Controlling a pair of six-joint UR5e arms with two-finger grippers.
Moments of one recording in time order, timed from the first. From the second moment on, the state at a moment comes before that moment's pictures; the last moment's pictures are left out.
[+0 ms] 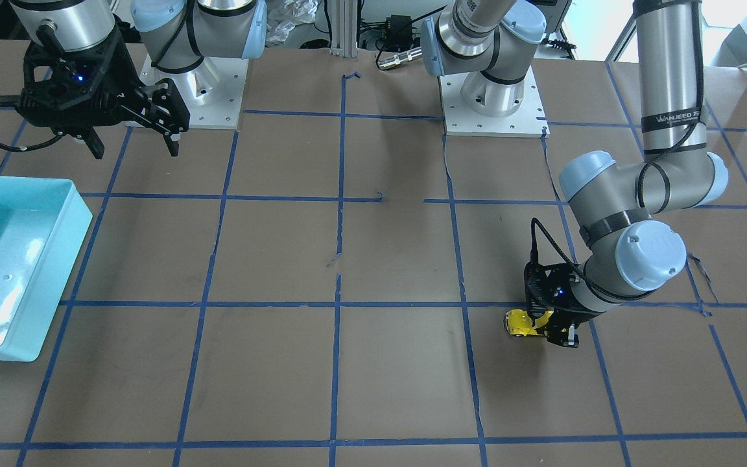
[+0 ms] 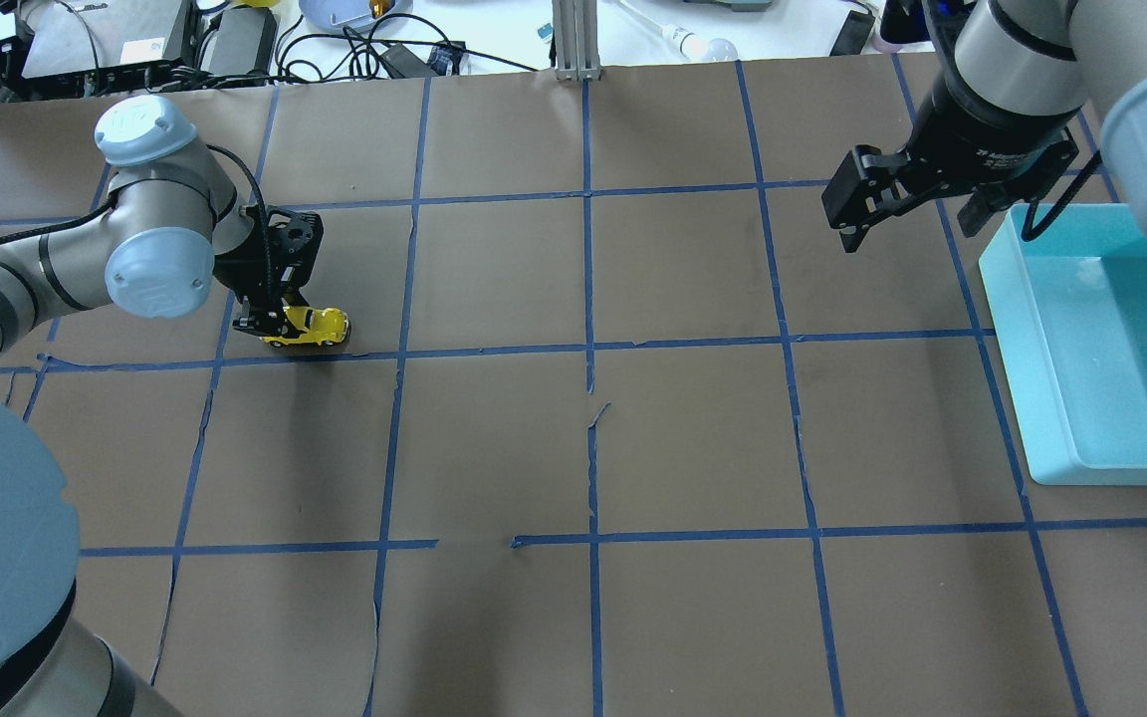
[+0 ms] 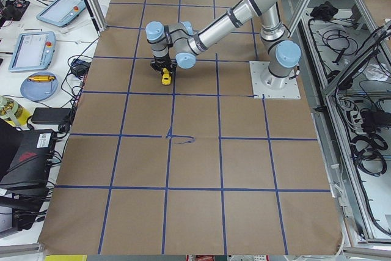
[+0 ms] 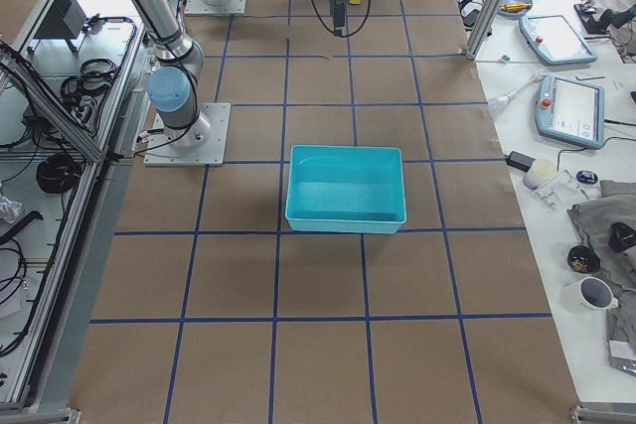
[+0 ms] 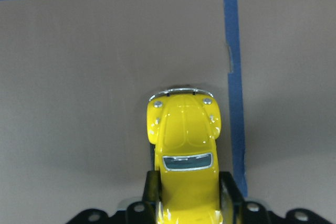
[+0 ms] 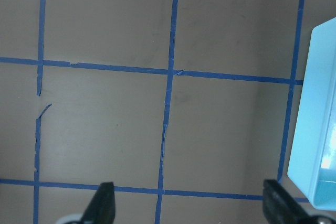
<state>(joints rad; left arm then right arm) -1.34 -2.04 -1.77 -0.99 1.57 1.88 1.55 -1.65 1.64 -1.63 -1.59 -0.11</state>
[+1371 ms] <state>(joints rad) -1.29 -2.05 -1.76 -0.99 1.58 1.92 1.55 -1.65 1.64 -1.61 -1.60 -0.09</state>
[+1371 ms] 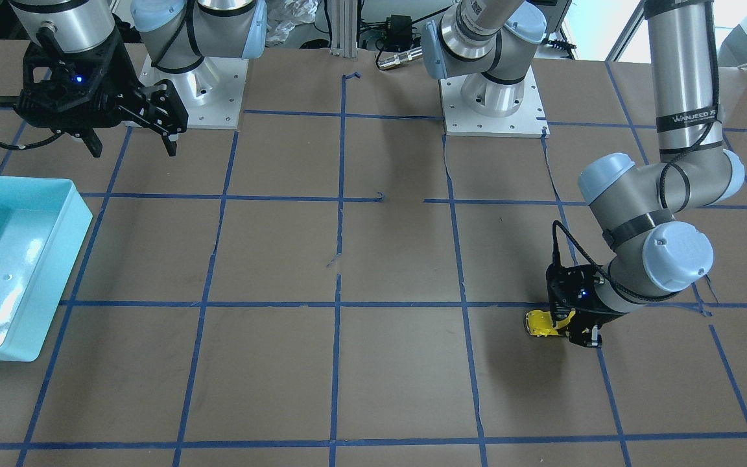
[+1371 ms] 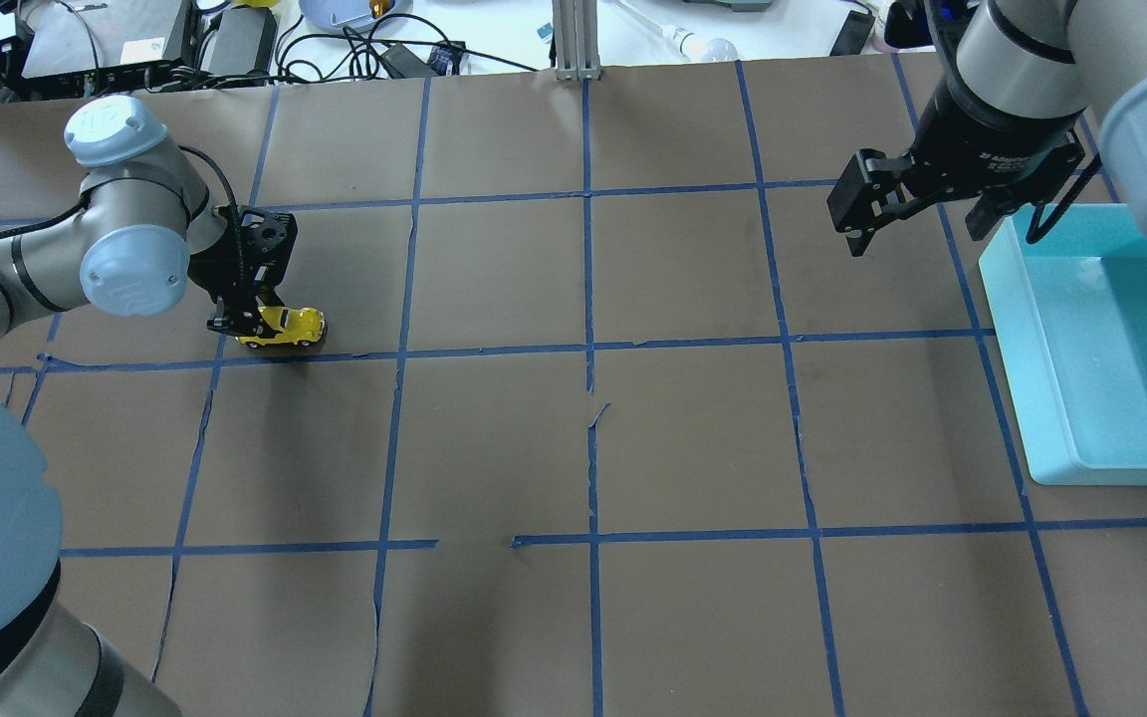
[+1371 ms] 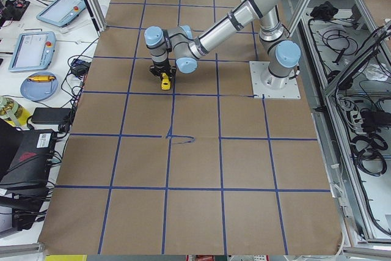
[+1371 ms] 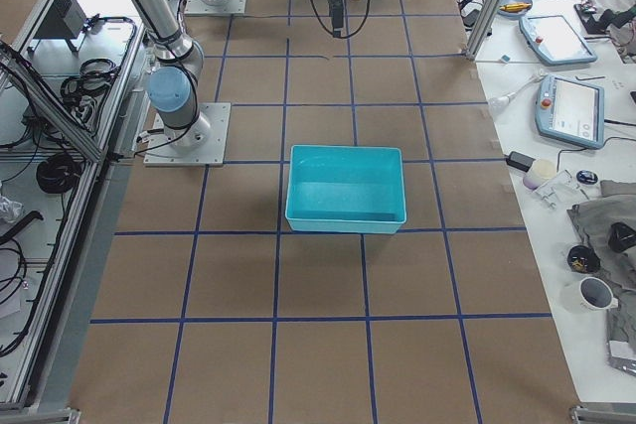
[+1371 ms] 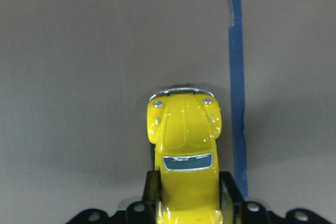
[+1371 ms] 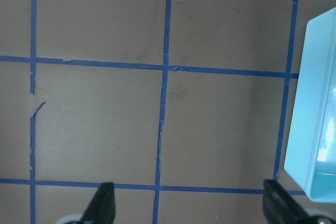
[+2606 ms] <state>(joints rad) -1.24 -2.05 -1.76 -0.99 1.59 1.97 1.55 -1.65 1.64 -1.57 -1.61 0.01</state>
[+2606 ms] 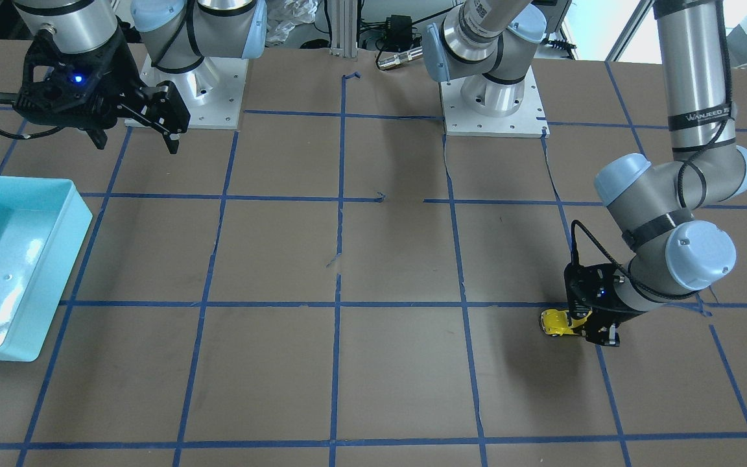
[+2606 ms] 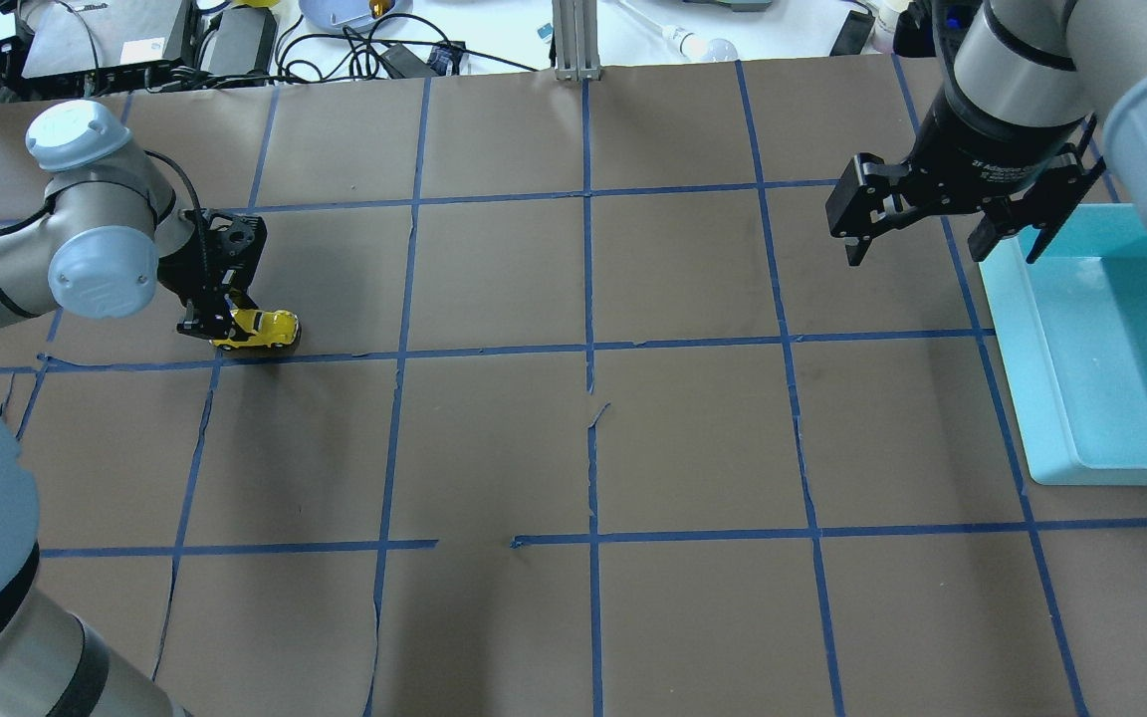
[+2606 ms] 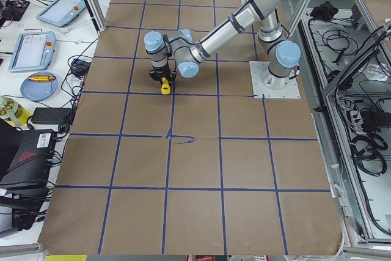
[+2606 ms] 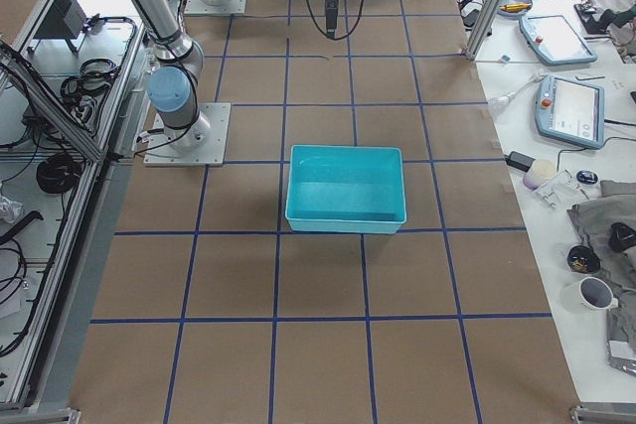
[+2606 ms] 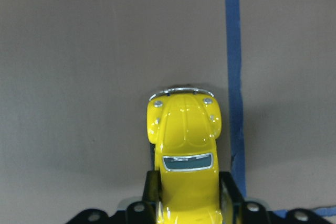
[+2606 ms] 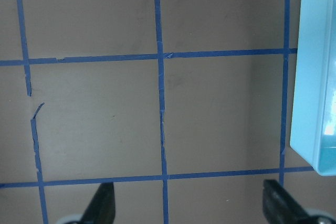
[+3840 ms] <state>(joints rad) -1.22 -2.05 -1.76 -0.96 1.63 2.02 1.55 -1.65 1.65 -1.57 -1.61 0.01</state>
